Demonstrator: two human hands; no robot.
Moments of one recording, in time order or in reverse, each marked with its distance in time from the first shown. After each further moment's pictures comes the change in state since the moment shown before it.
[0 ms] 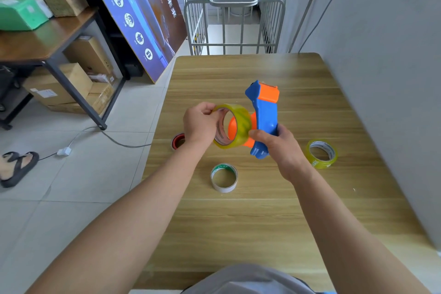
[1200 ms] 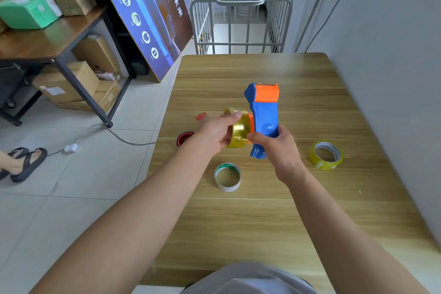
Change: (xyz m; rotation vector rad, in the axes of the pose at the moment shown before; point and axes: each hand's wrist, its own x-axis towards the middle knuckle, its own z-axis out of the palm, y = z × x) left_hand -0.014 0.013 0.006 -0.263 -0.337 -0.477; right_hand -0.003 0.004 0.014 0.017 0.060 -0.023
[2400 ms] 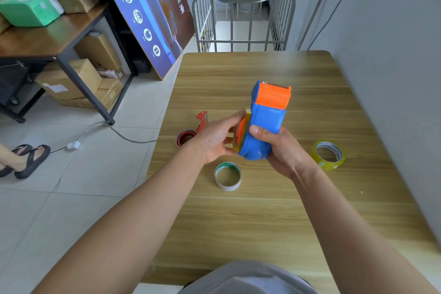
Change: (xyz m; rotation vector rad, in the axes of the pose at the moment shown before) left_hand 0.004 -0.013 -0.011 0.091 -0.370 0.013; right_hand 0.009 -0.004 -0.010 0.332 -0.503 -0.054
